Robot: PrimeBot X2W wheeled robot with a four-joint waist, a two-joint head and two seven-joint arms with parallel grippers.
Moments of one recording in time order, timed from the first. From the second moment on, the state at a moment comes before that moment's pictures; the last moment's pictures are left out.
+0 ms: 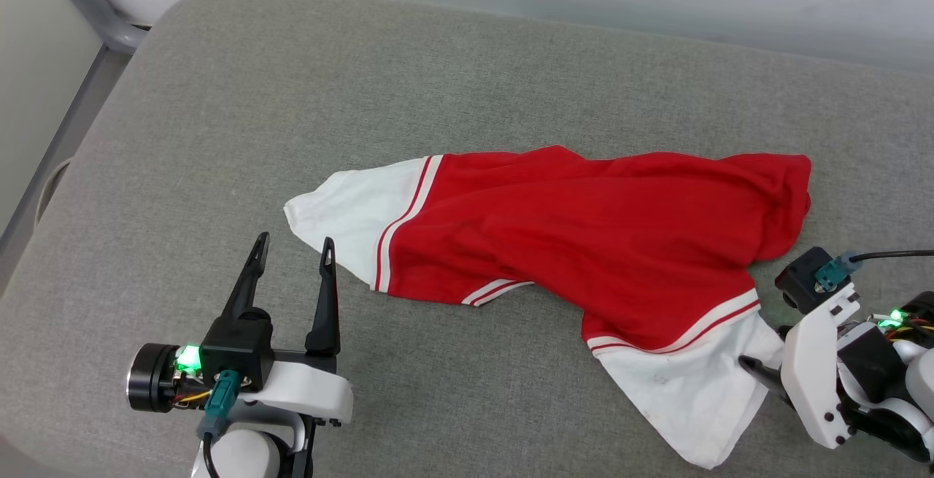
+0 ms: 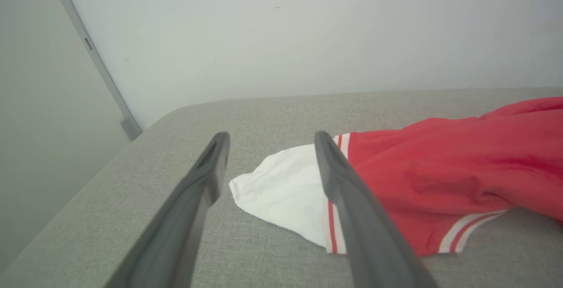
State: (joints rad) left arm -0.16 0.28 -0.33 0.06 -0.24 0.25 -0.26; right arm -0.42 -0.73 0.69 0.20 0.67 0.13 0.64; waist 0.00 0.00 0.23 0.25
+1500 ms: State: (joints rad) left arm -0.15 0.13 -0.16 0.12 -0.06 0.08 -0.26; right arm -0.56 -0.75 0.48 0.58 0.64 0.13 0.40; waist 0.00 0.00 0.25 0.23
